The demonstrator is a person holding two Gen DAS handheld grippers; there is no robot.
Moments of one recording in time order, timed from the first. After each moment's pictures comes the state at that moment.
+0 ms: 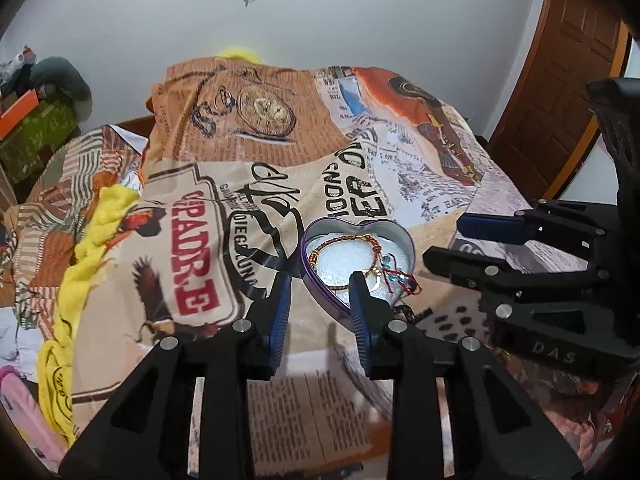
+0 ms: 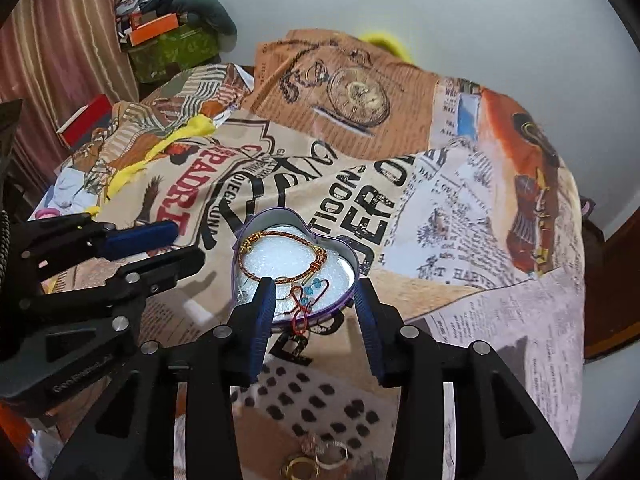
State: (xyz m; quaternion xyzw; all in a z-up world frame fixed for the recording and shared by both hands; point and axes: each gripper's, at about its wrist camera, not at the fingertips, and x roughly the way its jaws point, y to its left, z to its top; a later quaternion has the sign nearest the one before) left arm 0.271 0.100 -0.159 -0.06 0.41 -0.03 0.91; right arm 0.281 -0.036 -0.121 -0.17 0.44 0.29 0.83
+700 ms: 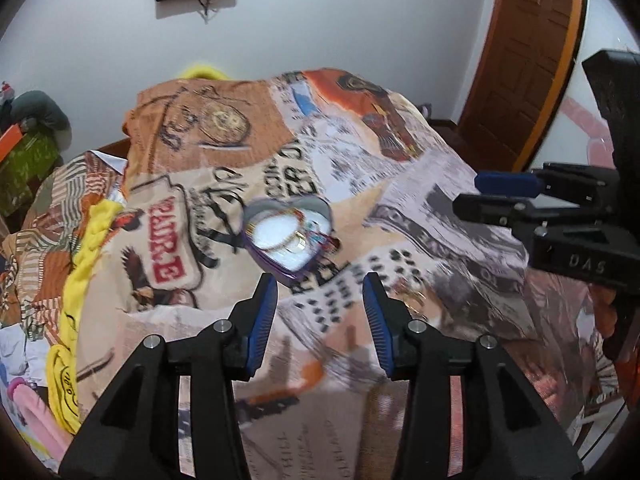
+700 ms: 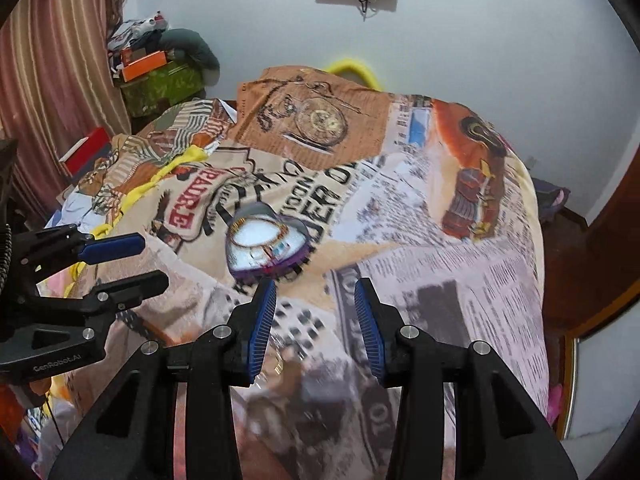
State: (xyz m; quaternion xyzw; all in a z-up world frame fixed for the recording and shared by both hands) left arm 0.213 0.044 -0.136 -0.02 0.41 -0.08 0.91; right arm 0.234 -0.113 -0.082 -0.13 0.41 0.26 0.86
